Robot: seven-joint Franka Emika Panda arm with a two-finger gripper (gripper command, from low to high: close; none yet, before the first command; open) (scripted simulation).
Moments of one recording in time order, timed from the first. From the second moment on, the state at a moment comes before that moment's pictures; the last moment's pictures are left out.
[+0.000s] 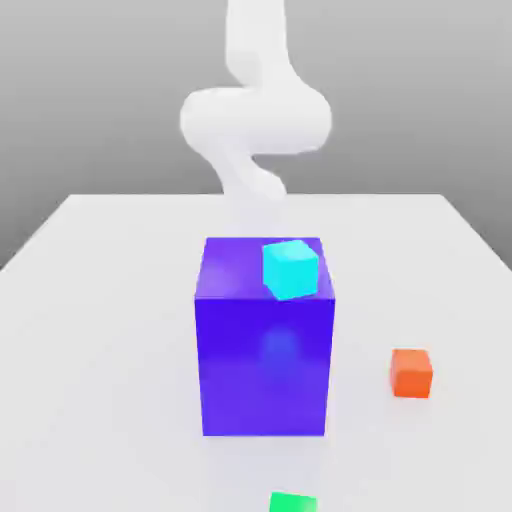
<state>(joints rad) -0.02 -0.71 -0.01 -2.28 0.00 2.32 0.82</state>
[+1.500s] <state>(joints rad) -0.38 0.62 -0.19 -2.02 0.22 2.62 0.95</state>
